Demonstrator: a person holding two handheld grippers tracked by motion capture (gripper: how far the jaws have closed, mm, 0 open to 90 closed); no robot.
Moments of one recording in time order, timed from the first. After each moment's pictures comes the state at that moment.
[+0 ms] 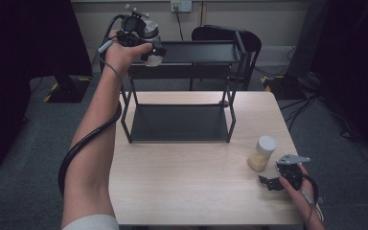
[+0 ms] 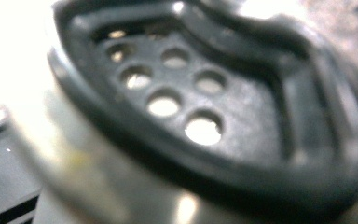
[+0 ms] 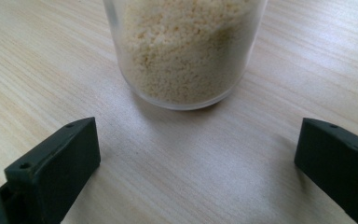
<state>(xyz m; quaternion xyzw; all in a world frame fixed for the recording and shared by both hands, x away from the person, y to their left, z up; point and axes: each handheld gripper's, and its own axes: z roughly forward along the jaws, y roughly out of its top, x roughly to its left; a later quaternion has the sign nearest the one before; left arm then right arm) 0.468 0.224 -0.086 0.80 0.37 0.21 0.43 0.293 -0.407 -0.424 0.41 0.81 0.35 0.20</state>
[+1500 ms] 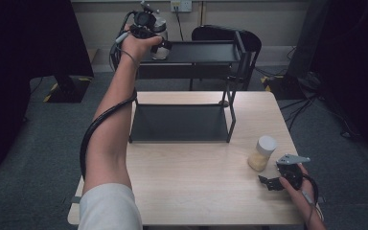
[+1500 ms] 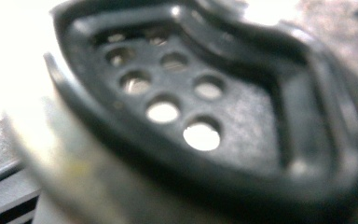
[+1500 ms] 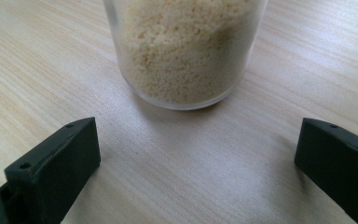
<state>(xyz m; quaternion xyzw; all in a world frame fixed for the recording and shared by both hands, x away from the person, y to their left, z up) 0.525 0.199 -0.096 0.79 0.39 0.22 0.41 0.293 -0.407 -0.424 0.42 0.81 0.35 0.20</state>
